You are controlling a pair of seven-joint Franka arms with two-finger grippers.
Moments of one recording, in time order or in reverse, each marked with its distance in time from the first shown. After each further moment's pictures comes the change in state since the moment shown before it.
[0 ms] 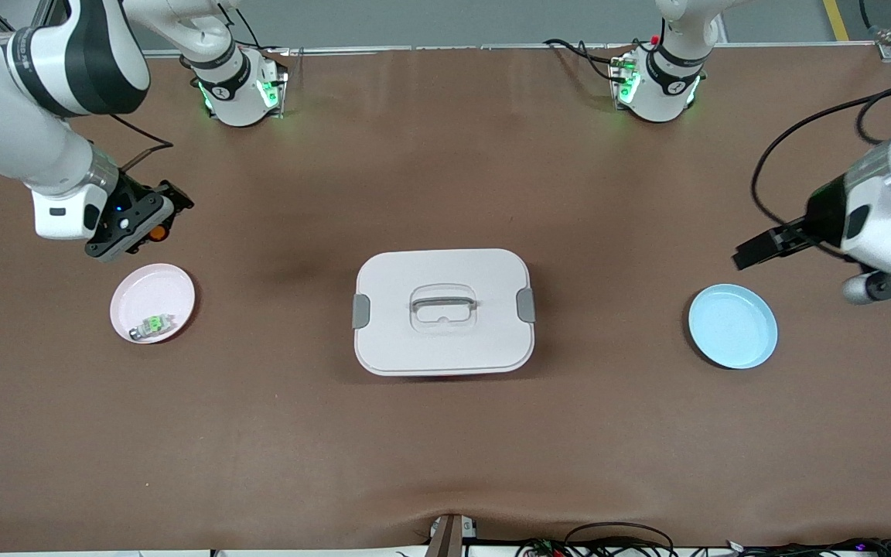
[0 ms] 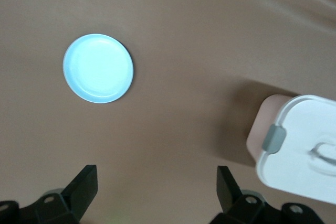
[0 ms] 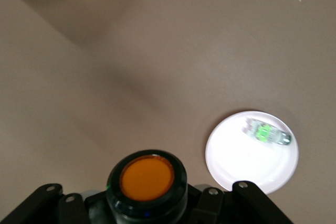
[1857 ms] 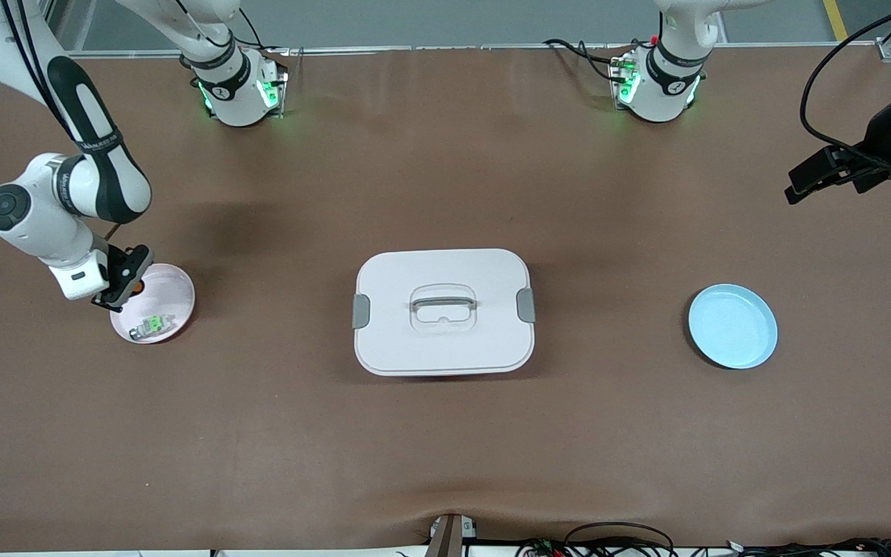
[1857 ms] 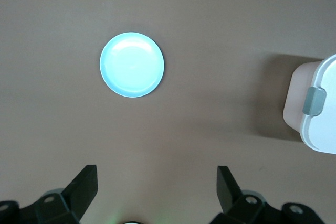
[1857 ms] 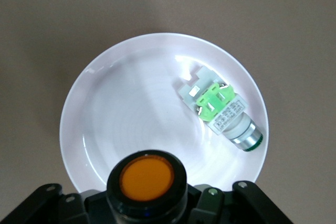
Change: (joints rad) left arm -0.303 -0.299 0.474 -0.266 -0.119 0.042 0.274; right arm -0.326 0.425 0.001 -0.187 -0.110 0.734 -0.688
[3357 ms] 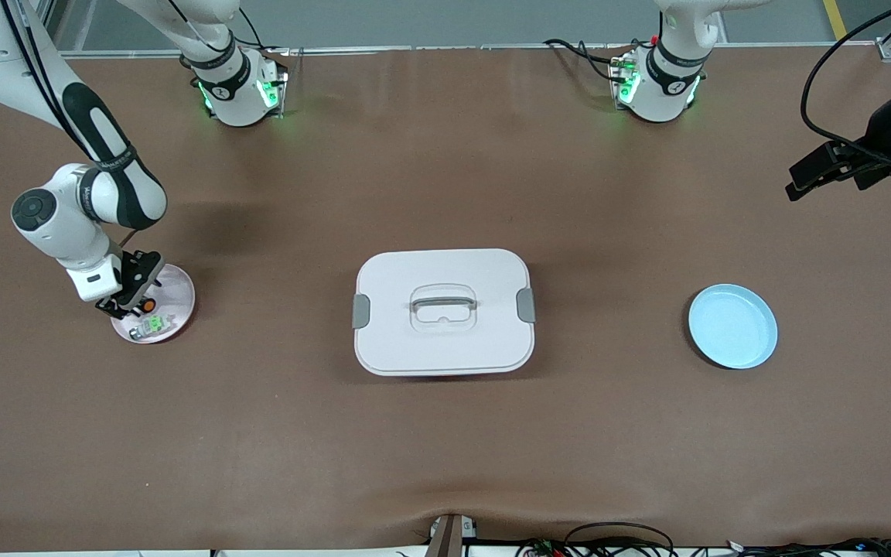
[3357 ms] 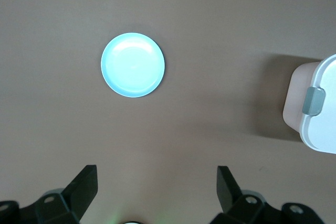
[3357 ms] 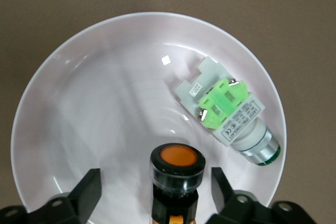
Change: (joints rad) left arm -0.002 -0.010 0.007 -0.002 0.000 -0.002 0.000; right arm -0.019 0.086 0.001 -0.027 0.000 0.182 -0.010
